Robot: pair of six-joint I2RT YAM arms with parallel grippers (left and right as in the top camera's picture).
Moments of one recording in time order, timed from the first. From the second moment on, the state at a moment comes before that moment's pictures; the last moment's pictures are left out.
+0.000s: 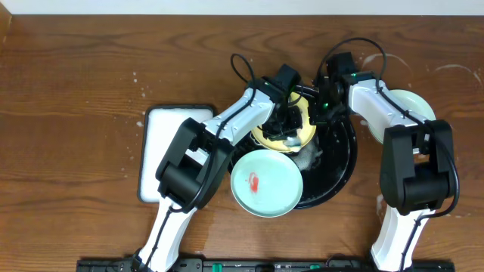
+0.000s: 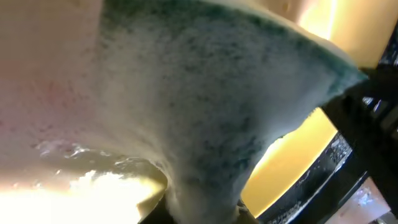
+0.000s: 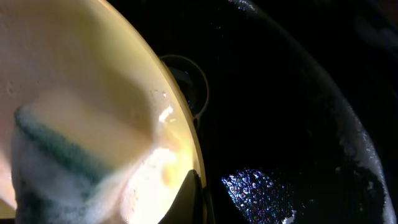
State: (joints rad) left arm -0.63 2.26 1.70 -0.79 0.44 -0.79; right arm 0.19 2.07 1.41 -0.75 -0.22 0.12
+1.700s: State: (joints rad) left arm -0.55 2.27 1.75 -0.79 0.05 -0.63; right arm 0.19 2.07 1.41 -0.75 -0.22 0.13
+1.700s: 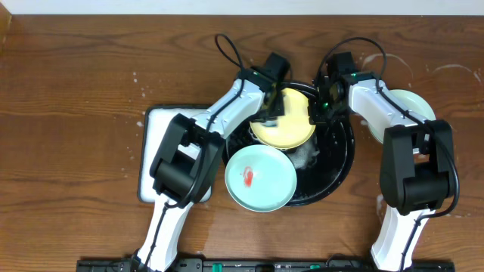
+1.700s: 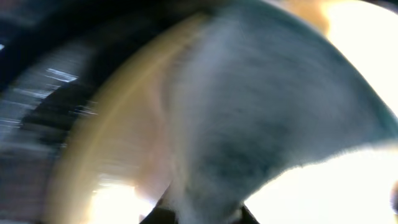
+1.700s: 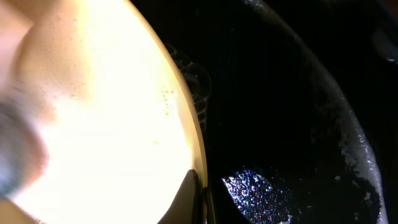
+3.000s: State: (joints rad) left arm -0.19 1.73 1.63 -1.40 -0.11 -0.51; right arm 0.21 2.03 1.44 -0.86 -0.18 0.11
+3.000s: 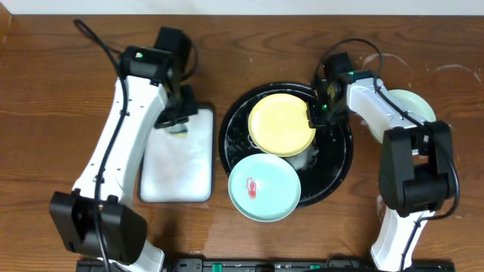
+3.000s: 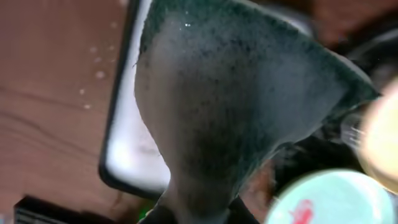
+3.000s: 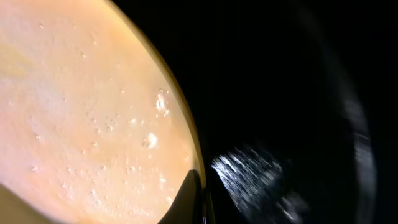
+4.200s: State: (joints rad) left arm -0.10 1.73 1.32 -1.20 -0.11 -0.50; right arm 0.73 1.62 1.47 -0.90 0.95 -0.04
